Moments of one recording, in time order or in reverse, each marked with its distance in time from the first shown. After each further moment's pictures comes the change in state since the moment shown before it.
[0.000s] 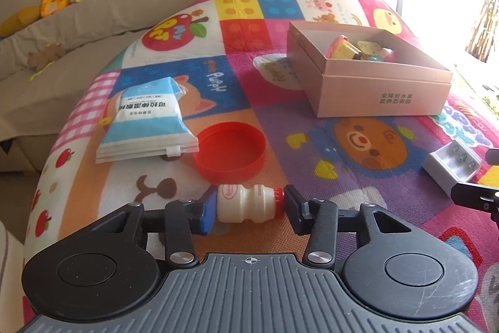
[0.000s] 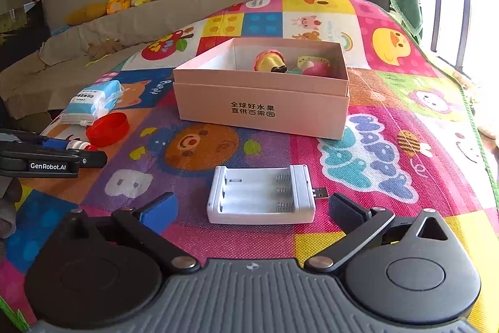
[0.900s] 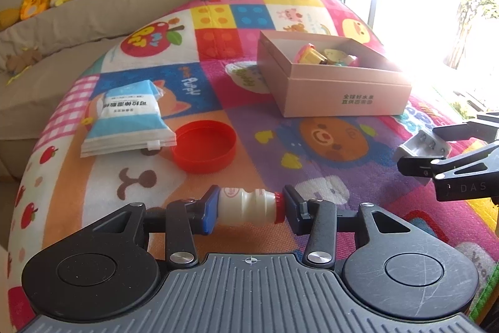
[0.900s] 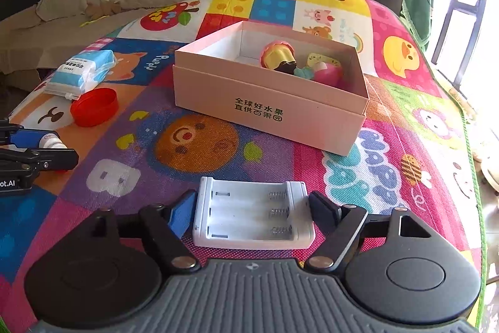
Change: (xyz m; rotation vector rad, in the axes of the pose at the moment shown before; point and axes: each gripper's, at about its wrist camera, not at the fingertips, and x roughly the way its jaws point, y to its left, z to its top) left arm -0.022 0.000 -0.011 0.006 -0.047 -0.121; right arm 0.013 0.022 0.022 -0.171 0.077 -0.071
